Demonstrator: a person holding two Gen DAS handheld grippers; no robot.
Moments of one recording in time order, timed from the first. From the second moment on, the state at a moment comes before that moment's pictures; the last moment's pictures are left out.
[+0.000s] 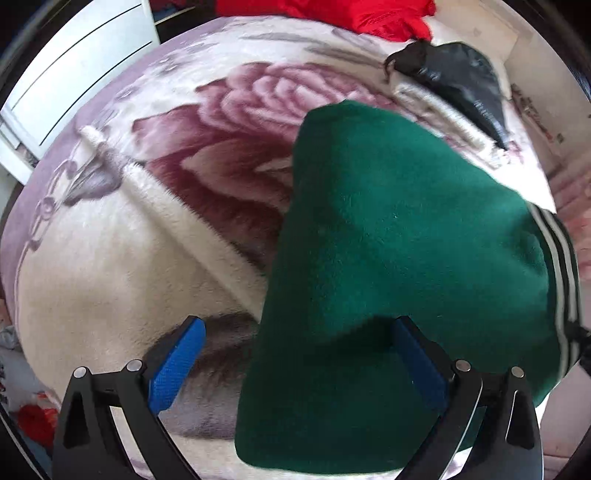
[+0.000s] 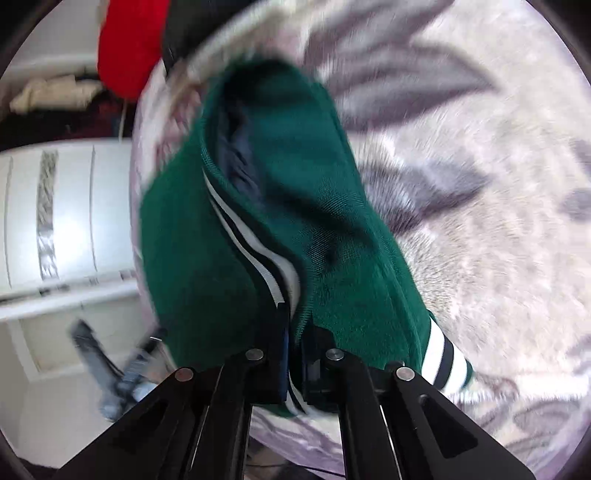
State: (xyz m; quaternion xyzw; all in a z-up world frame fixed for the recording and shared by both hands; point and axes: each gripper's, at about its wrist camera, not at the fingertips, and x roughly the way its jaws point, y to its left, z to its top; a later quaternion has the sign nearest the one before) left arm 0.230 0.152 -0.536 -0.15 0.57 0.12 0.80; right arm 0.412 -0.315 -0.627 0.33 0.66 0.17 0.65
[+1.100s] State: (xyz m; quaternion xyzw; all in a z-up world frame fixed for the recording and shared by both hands) left arm 0.382 0.200 -0.560 -0.24 0.54 0.04 0.80; right arm 0.556 -0.320 -0.656 0.36 0.57 0.19 0.71
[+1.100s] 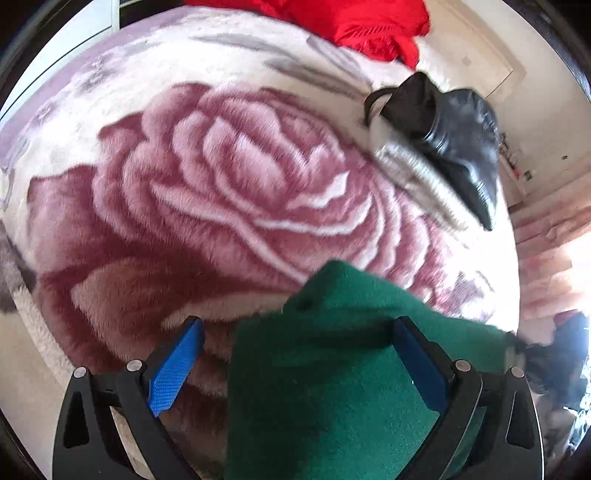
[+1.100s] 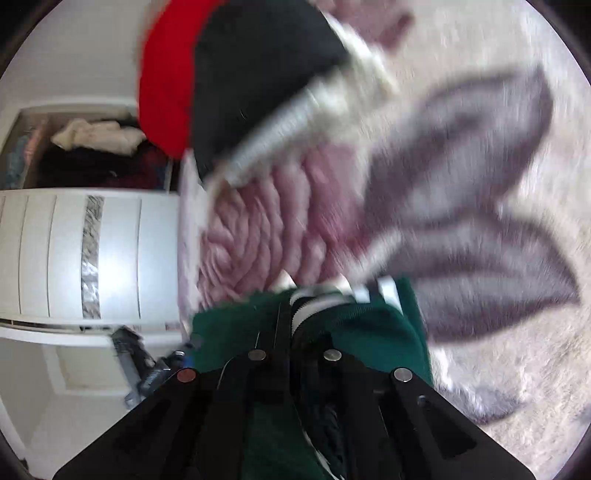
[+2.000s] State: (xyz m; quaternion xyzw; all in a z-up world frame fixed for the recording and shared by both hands) left arm 0.256 0.289 -0.611 -0.26 0.59 0.20 0.74; right arm 0.572 0.113 -0.659 -0.28 0.69 0.37 0.56
